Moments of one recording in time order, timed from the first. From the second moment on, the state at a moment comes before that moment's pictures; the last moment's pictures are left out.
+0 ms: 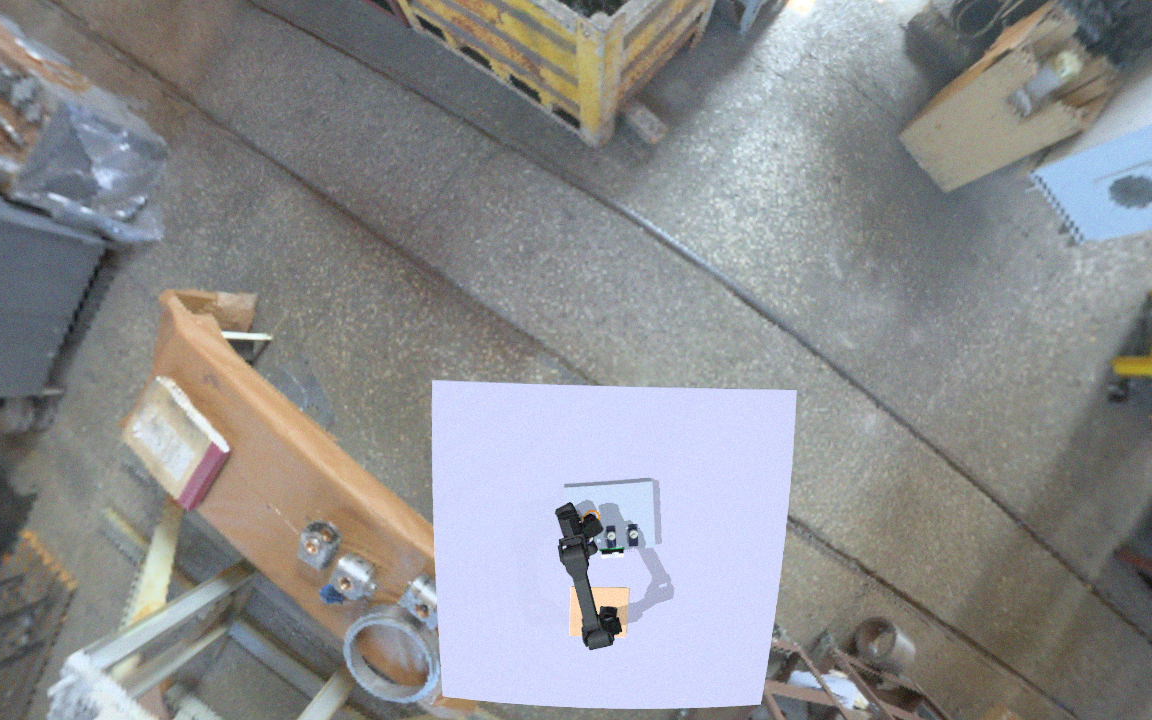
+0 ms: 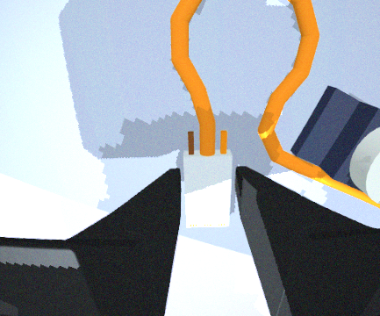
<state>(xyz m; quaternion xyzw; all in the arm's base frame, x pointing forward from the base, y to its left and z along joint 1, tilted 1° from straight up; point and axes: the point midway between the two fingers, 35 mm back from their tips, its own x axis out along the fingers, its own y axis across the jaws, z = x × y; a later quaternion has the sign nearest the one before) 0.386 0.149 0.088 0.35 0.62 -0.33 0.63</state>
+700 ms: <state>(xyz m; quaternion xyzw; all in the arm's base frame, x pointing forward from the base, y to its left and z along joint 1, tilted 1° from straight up) 0.386 0.149 0.121 0.34 0.62 -0.33 0.63</state>
